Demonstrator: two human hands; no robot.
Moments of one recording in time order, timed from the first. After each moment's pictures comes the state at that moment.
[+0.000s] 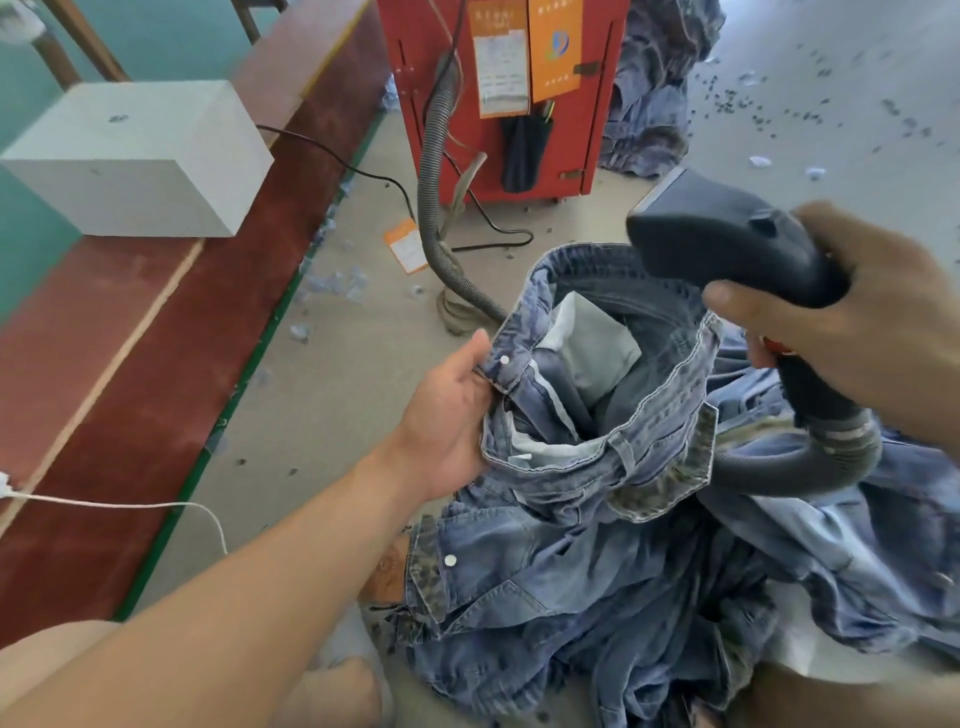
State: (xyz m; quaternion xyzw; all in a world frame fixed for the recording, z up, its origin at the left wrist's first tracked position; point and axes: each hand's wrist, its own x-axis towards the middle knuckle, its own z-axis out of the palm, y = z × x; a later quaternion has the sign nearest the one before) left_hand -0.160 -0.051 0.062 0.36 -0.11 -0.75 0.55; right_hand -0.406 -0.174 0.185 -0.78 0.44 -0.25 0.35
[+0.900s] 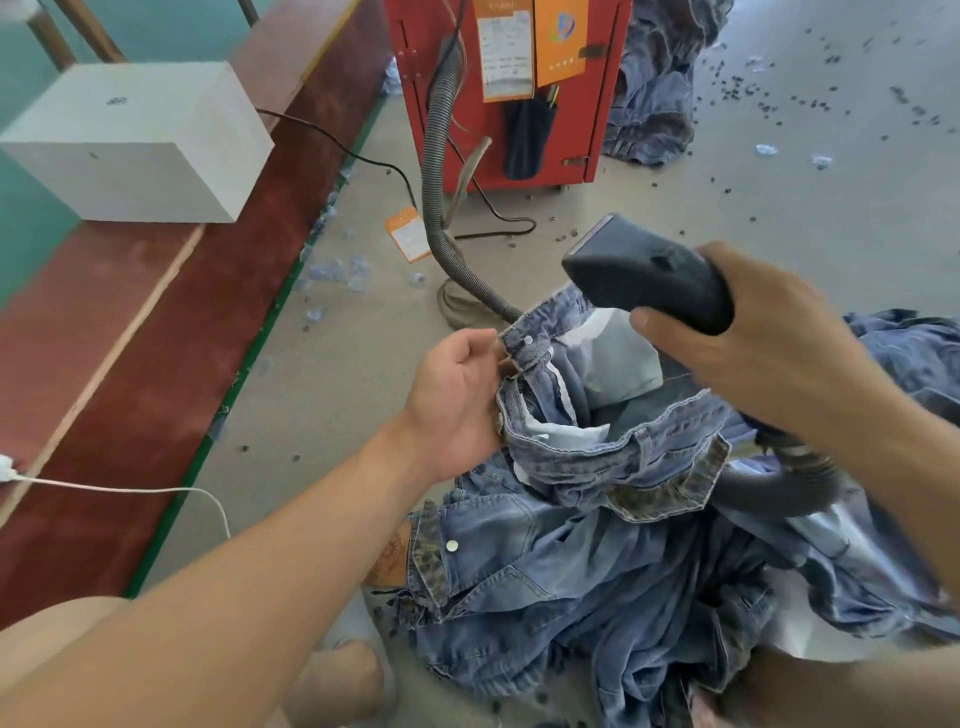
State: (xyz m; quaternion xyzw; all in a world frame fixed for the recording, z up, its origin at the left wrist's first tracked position) left_hand -0.163 -0.054 0.065 0.35 -0.12 -0.73 0.57; right_hand -0.376 -0.156 0.152 -0.84 0.45 -0.17 0.26
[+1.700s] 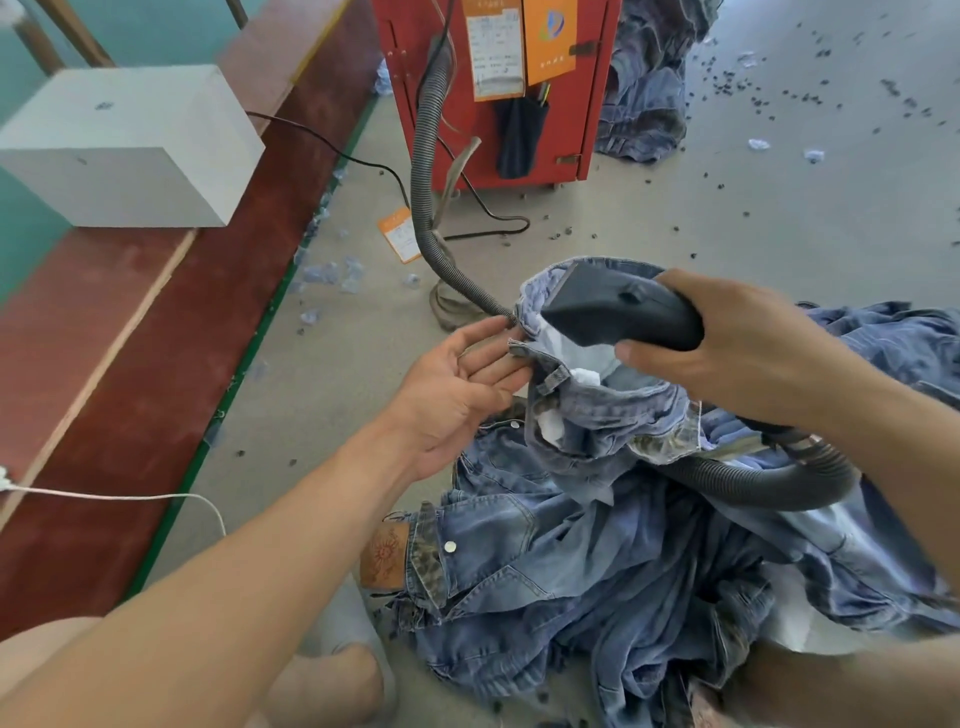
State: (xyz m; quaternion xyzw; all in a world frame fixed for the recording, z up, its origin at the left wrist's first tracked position) left_hand -0.152 -0.050 0.060 0.46 -0.14 -0.62 0.62; right_hand -0.377 -0.169 0.146 -0.86 0.41 -0.07 0.28
